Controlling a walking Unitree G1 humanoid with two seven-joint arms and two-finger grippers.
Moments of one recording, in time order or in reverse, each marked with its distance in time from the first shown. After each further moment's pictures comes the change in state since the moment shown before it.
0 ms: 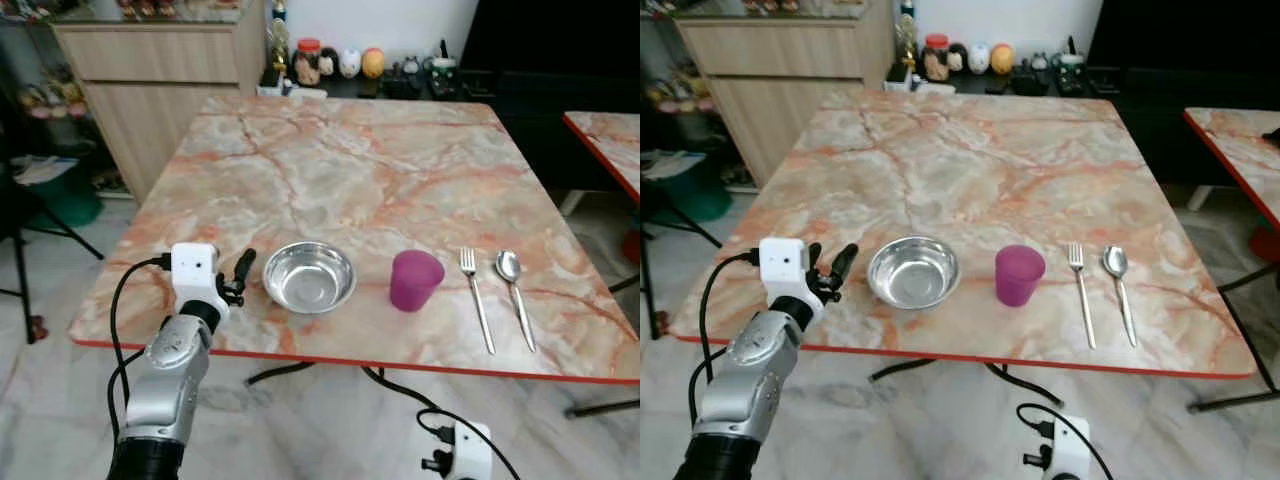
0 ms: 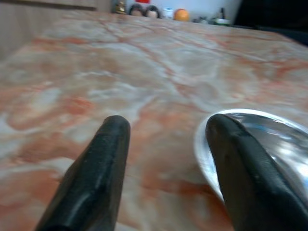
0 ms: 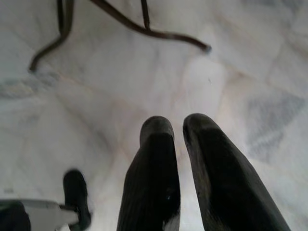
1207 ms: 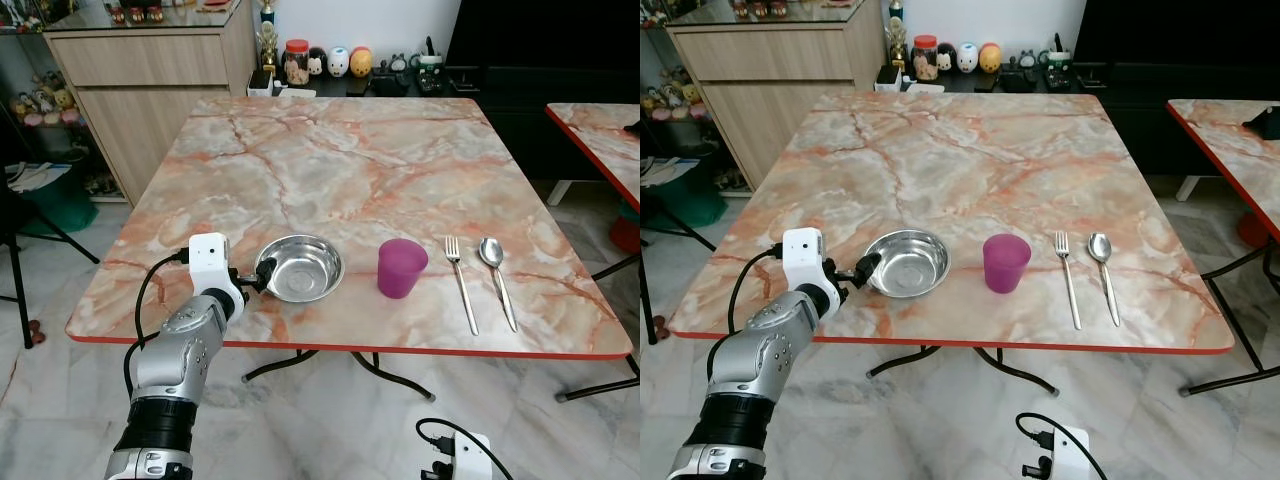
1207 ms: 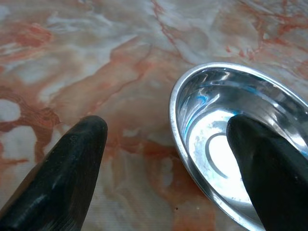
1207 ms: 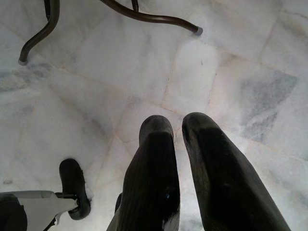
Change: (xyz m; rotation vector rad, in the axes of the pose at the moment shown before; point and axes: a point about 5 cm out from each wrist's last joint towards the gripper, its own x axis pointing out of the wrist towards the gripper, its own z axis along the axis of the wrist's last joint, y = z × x) left arm 0.023 -0.001 -0.005 -0.133 0.239 0.040; right arm -0.001 0.004 -0.005 0.006 0.006 0.013
